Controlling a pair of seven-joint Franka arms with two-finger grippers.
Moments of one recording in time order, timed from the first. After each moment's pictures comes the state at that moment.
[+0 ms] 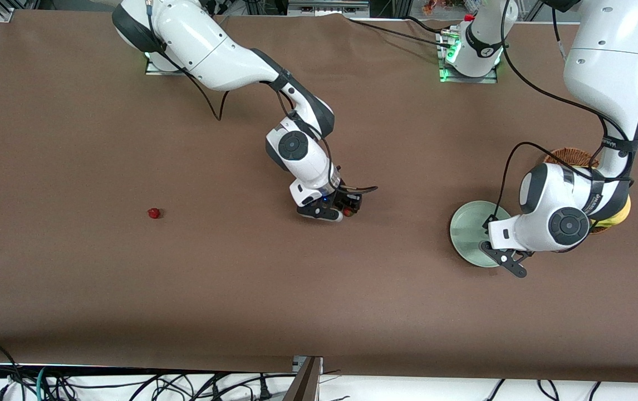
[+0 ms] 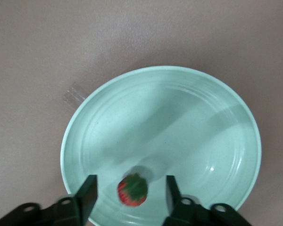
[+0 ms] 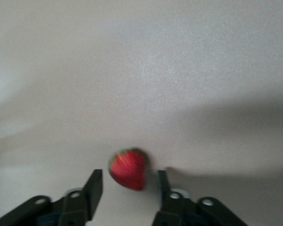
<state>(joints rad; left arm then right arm) 0.09 0.67 -0.18 -1.61 0.22 2.10 0.50 0.61 0.99 0.24 -1.33 0.02 2.67 0.99</state>
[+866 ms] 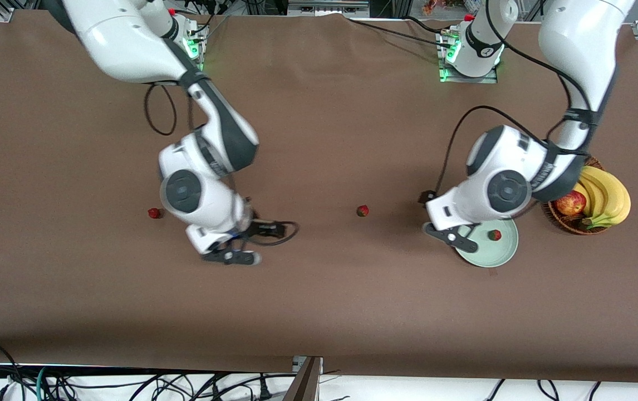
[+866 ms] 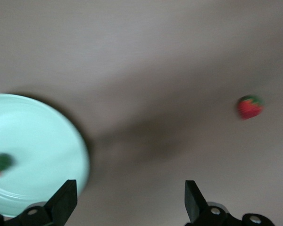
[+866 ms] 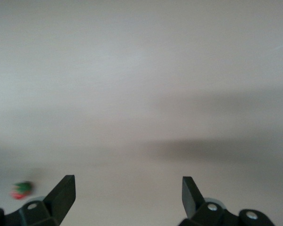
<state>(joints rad) 0.03 0.57 -0.47 -1.61 0.18 1.95 -0.14 0.26 0.77 0.23 -1.21 0.02 2.02 0.47</state>
